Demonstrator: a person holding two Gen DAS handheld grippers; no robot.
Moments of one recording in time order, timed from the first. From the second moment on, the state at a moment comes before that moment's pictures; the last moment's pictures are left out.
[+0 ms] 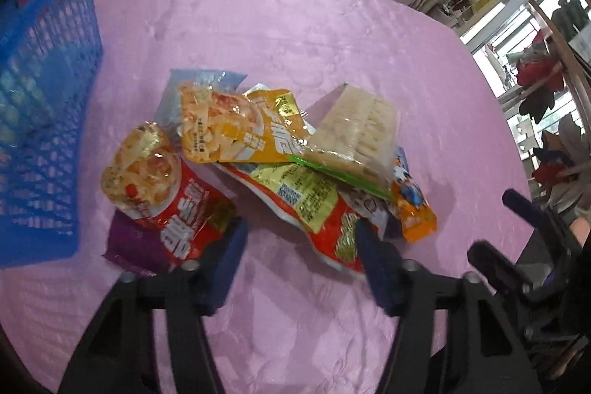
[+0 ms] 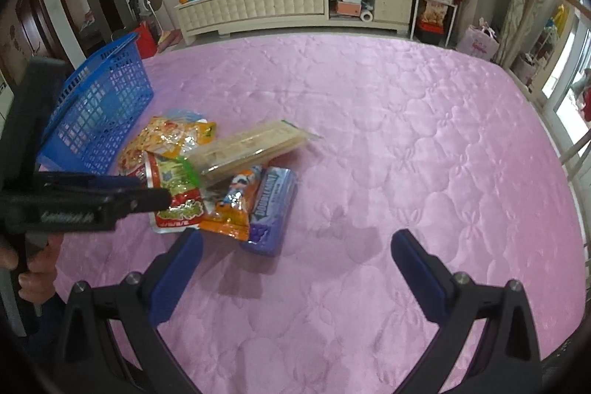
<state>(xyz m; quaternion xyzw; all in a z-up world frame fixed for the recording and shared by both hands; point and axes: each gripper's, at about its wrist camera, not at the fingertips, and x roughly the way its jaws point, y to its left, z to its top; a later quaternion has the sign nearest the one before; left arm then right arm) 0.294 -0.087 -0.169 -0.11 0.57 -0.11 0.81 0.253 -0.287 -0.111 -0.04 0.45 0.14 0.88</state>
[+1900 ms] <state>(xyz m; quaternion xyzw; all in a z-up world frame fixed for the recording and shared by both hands) 0.181 -0.044 -0.133 0.00 0.50 -0.11 0.86 0.238 -0.221 -0.148 -0.10 0.52 0.17 0.83</state>
